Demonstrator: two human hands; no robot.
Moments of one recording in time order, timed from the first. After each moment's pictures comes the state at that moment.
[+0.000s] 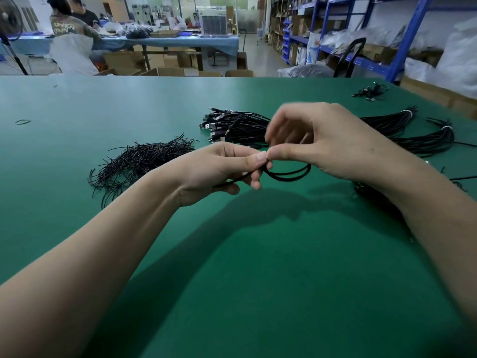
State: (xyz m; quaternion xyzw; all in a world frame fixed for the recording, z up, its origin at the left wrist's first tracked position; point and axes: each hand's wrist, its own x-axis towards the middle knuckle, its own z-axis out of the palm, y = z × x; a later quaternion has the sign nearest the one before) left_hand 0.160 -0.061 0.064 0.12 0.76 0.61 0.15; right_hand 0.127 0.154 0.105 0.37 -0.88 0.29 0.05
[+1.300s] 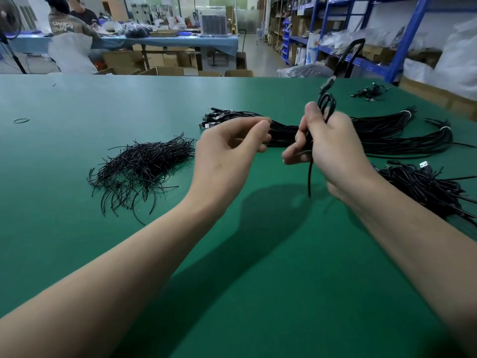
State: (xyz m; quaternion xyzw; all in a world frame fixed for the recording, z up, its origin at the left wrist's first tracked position) left_hand 0.173 -0.014 0.057 0.04 0.74 0.63 -0.25; right_hand 0.120 0.130 0.073 0.13 -0.71 0.69 0.08
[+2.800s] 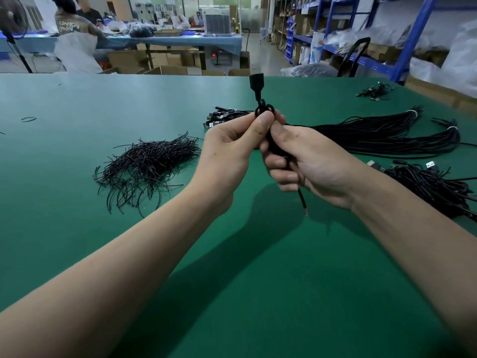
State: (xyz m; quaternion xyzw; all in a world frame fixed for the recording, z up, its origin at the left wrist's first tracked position) left_hand 0.167 -0.019 0.059 0.11 0.66 0.72 -0.19; right_hand 0.134 0.123 0.070 0.27 -0.66 0.66 -0.23
